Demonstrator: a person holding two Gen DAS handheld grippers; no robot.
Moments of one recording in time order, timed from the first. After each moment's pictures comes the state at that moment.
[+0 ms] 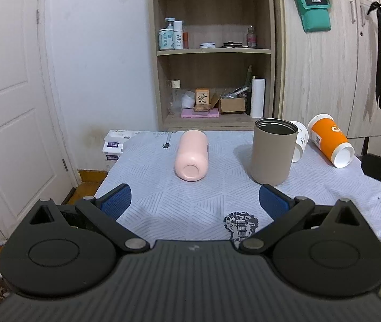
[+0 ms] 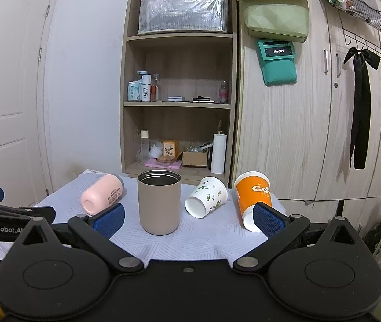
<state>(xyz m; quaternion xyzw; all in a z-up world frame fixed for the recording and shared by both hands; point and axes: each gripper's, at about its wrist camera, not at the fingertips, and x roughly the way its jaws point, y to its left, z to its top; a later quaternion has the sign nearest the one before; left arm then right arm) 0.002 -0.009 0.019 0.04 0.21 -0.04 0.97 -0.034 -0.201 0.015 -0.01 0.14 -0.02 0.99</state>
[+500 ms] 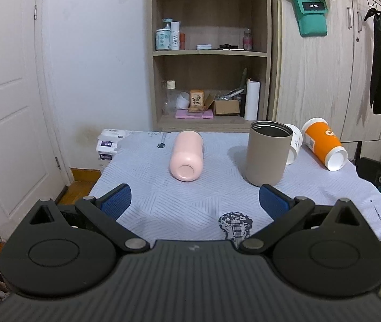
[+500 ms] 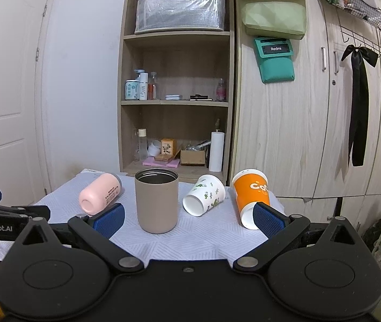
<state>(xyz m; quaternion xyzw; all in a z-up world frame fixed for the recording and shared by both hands) 0.000 -0.004 0.019 0.02 0.21 -0.05 0.98 -0.033 -0.203 0.015 -0.01 0.14 -0.02 0.99</state>
